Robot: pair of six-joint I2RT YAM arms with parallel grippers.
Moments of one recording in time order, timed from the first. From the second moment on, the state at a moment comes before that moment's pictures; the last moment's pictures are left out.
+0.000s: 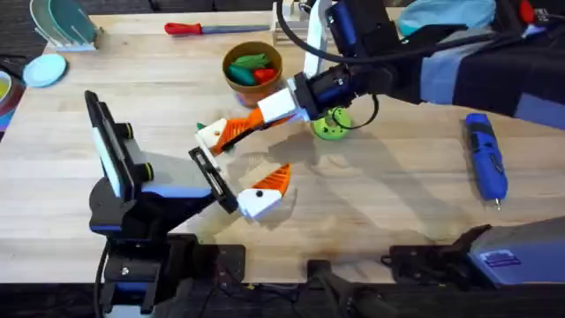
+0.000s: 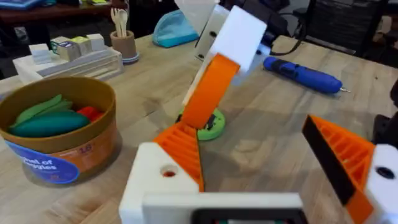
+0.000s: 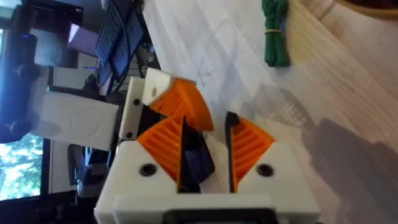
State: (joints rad) left arm 0.00 0.01 0.01 -0.09 0.95 -0.04; right arm 0.58 1.65 1.09 -0.31 -0.96 0.36
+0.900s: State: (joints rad) left arm 0.00 0.01 0.01 -0.09 0.93 -0.05; right arm 0.60 1.65 1.09 -0.28 -0.96 0.37
